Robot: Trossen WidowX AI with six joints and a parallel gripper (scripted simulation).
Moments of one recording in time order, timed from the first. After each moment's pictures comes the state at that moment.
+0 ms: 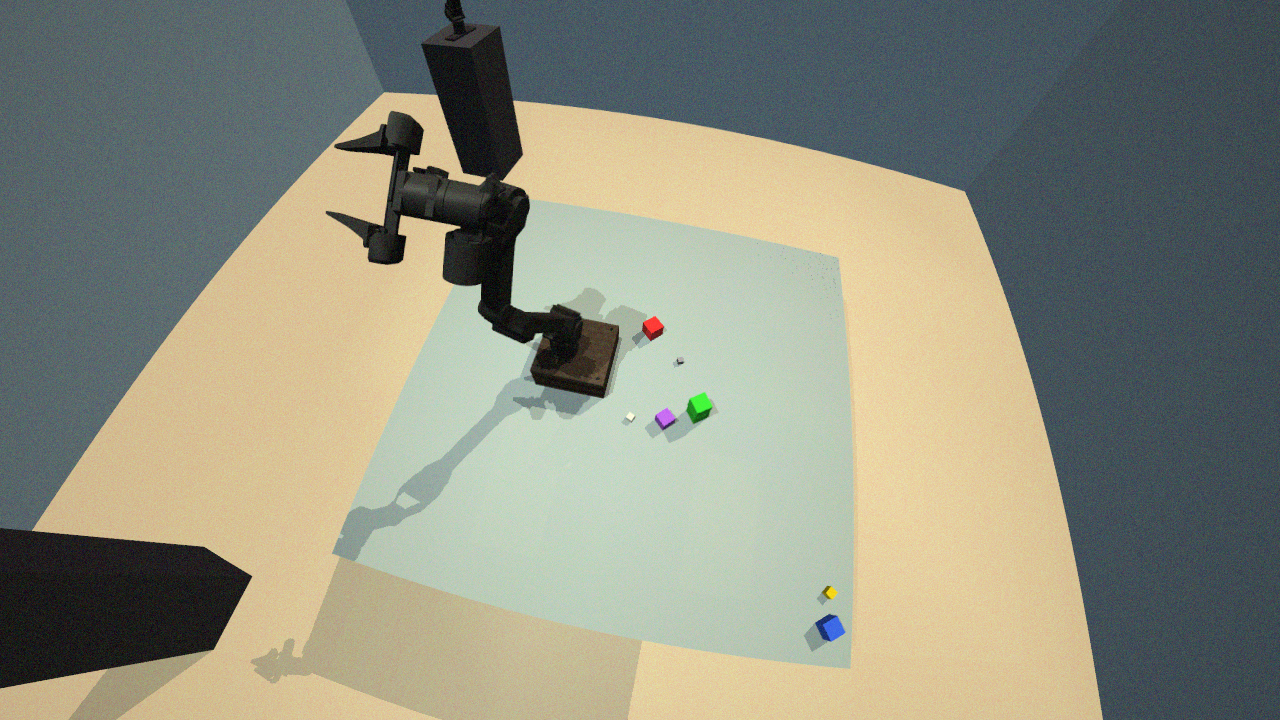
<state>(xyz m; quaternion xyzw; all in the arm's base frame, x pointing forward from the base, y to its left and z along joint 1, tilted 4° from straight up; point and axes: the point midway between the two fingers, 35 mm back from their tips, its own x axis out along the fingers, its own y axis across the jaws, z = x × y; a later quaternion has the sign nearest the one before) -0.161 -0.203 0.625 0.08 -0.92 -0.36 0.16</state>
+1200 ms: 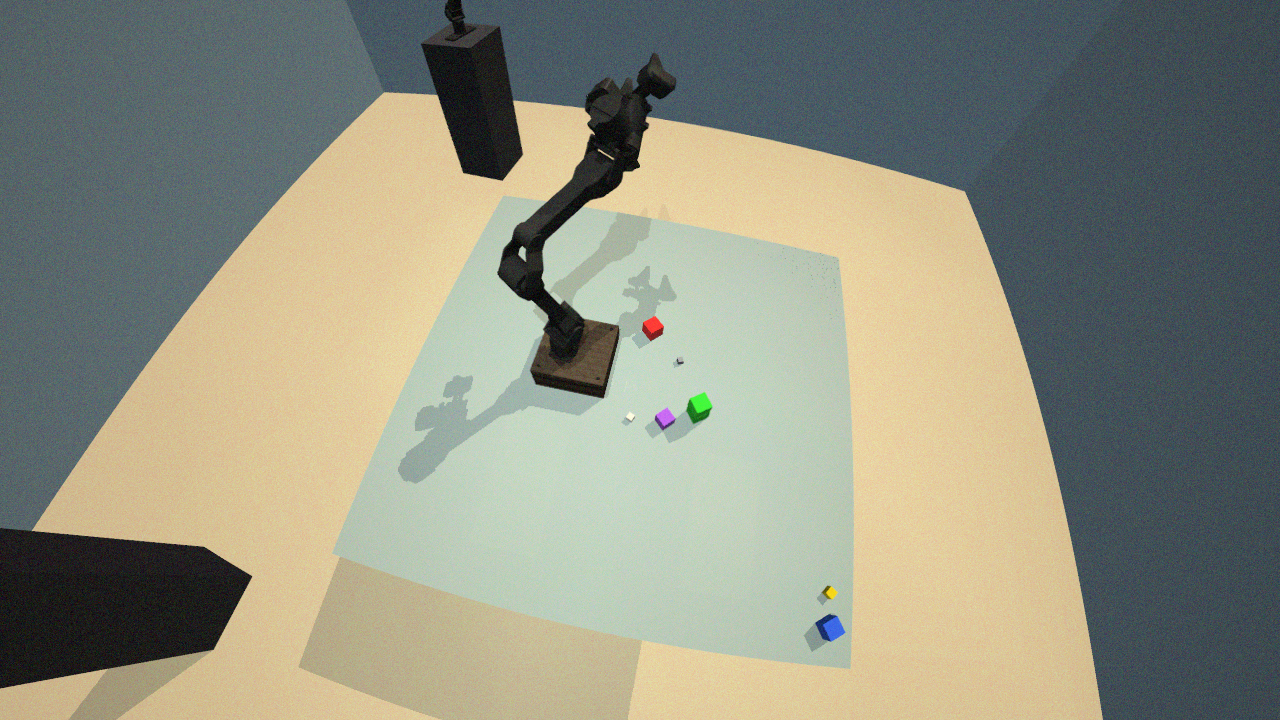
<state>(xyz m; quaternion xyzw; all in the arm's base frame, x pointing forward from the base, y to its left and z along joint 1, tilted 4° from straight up) 0.067 0.288 0.600 -0.14 -0.49 0.57 0.64</state>
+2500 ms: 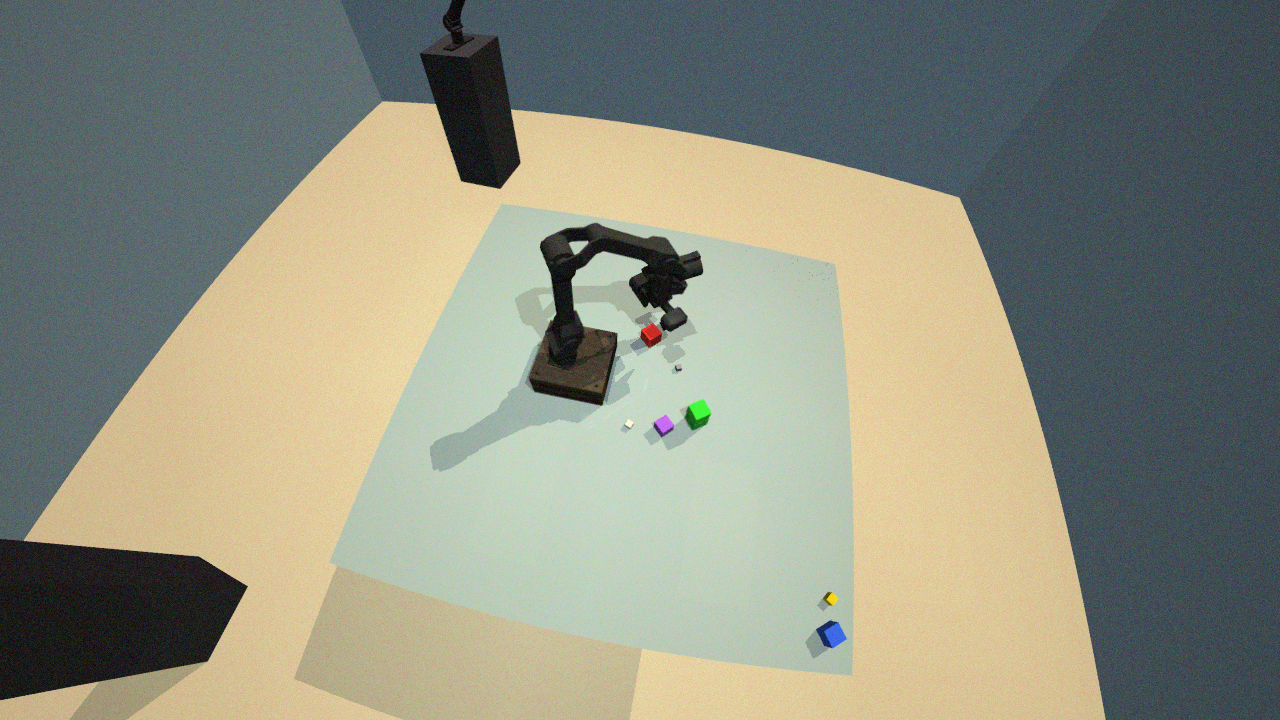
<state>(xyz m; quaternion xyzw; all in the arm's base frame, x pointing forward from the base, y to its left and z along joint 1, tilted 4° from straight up) 0.207 0.181 0.083 -0.28 0.61 0.33 0.66</state>
